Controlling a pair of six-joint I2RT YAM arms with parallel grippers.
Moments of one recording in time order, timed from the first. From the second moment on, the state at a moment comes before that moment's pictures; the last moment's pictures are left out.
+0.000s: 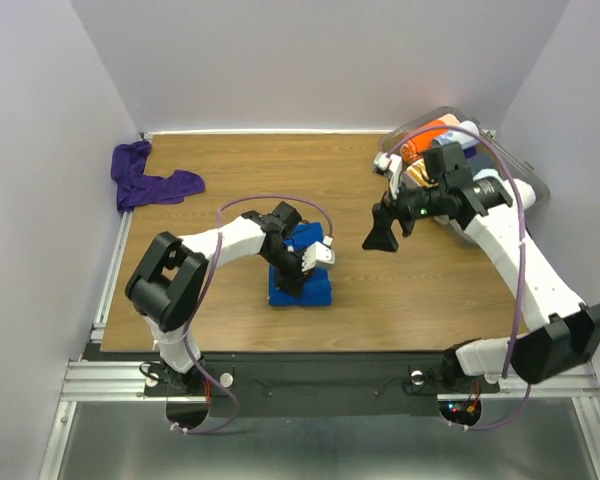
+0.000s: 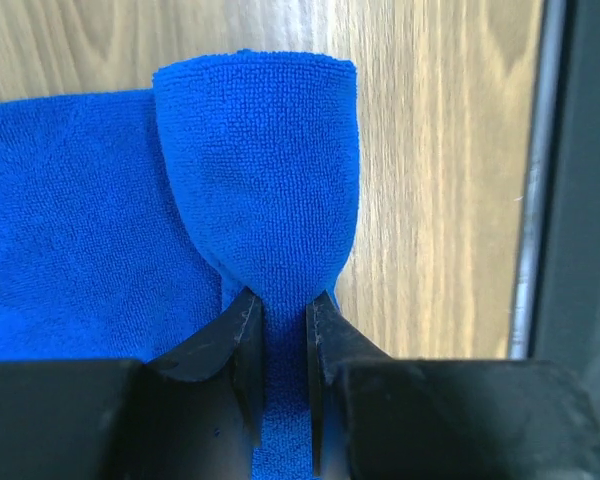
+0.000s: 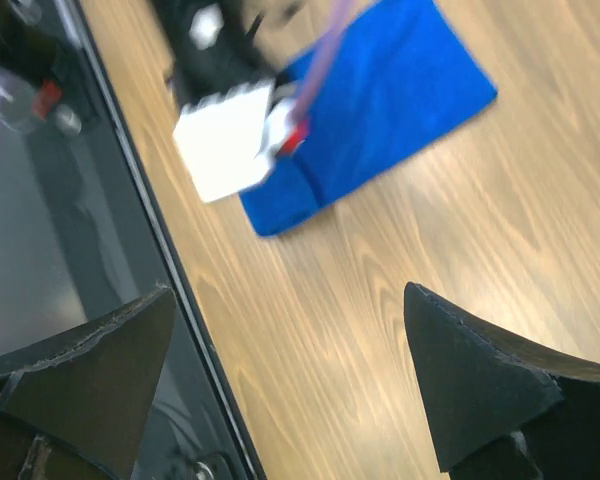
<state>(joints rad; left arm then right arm) -0.67 1.70 1.06 -0.69 0.63 0.81 0.32 1.37 1.43 -0.95 -0.80 -0.37</state>
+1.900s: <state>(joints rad) -0.06 1.76 1.40 -1.08 0.88 0.99 0.85 1.80 1.17 -0.44 -0.51 -0.51</state>
